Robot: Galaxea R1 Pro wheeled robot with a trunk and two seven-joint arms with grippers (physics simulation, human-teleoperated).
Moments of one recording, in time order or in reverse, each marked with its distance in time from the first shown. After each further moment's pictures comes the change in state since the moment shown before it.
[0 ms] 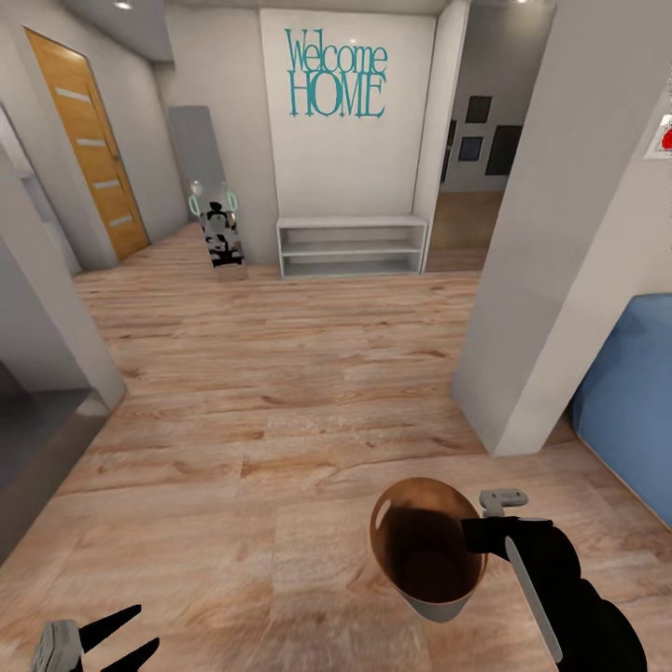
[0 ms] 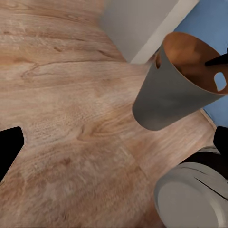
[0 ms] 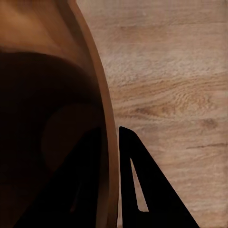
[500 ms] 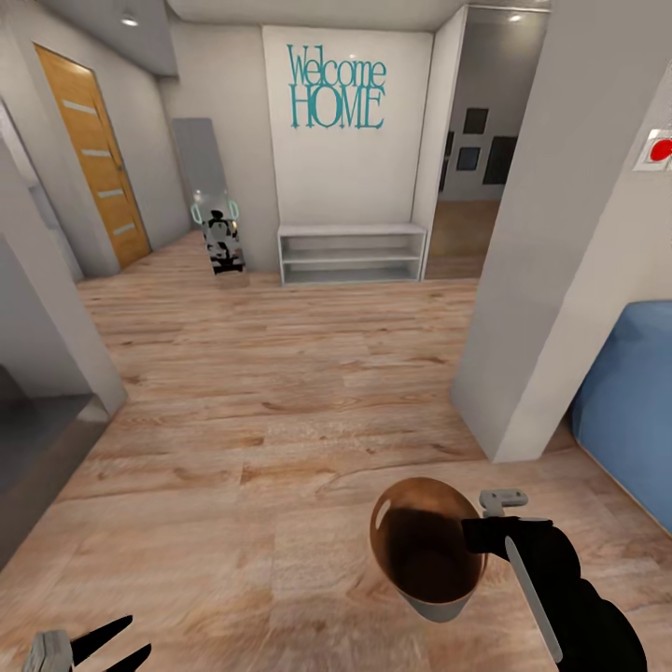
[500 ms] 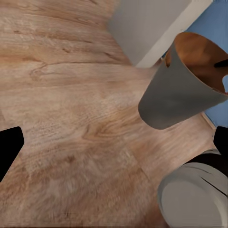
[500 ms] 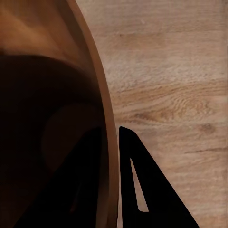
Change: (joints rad) left arm 0.000 0.000 0.032 0.057 -0.001 -0.005 -0.003; right arm 0.000 0.000 0.000 0.000 0.001 0.000 0.000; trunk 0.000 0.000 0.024
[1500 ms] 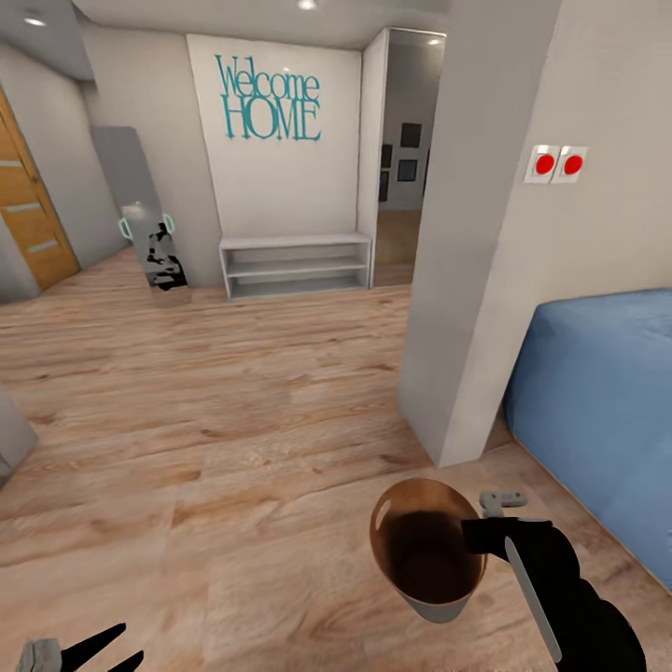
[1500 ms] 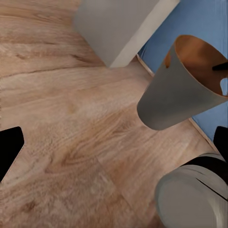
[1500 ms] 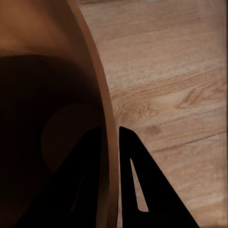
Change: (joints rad) left arm 0.000 0.002 0.031 0.036 0.001 -0.002 -0.032; right arm 0.000 0.002 0.000 0.005 0.002 -0.002 0.000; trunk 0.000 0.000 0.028
